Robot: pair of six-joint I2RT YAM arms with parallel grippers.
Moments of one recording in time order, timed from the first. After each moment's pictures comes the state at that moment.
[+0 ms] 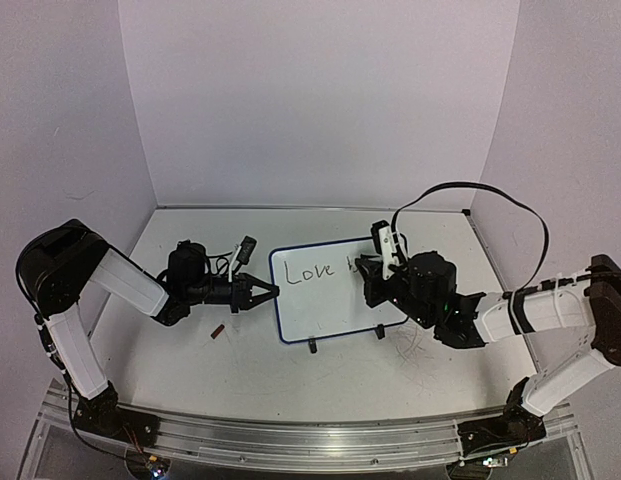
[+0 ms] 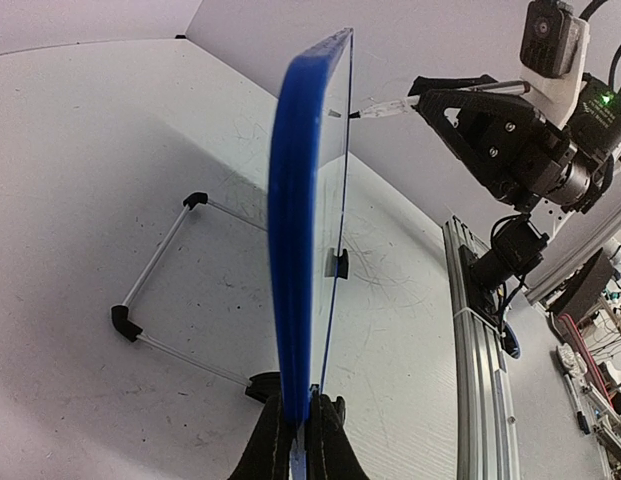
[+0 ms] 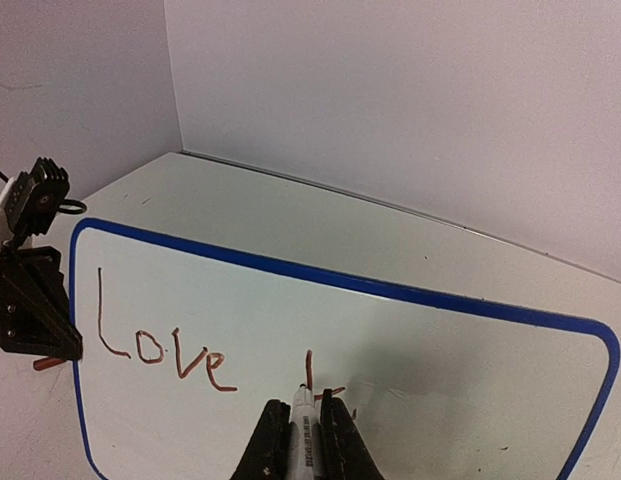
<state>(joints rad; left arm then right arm) -0.59 1.78 0.64 0.88 0.79 -0.36 0.91 1.46 0.65 0.63 0.35 0.07</state>
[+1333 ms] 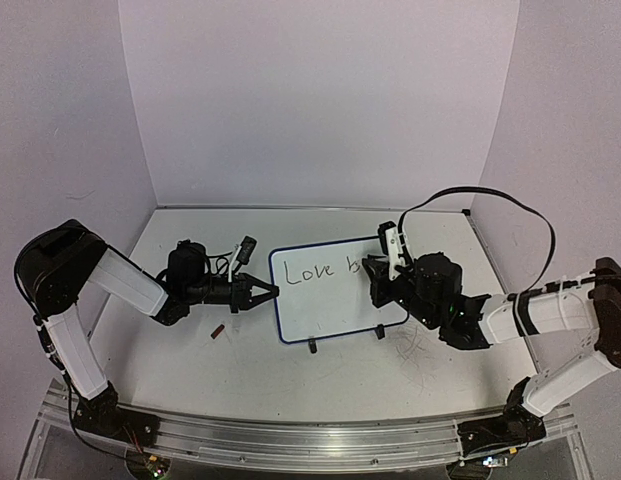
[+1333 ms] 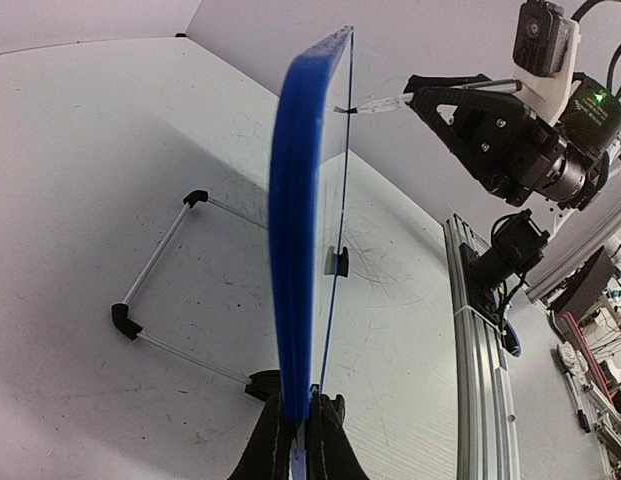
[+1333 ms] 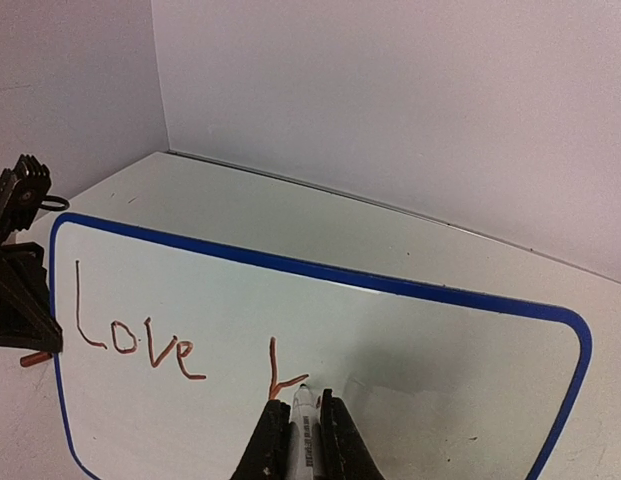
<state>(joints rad) -0.59 1.77 0.64 0.86 0.78 -0.35 0.89 1.43 0.61 0.63 0.35 0.06</state>
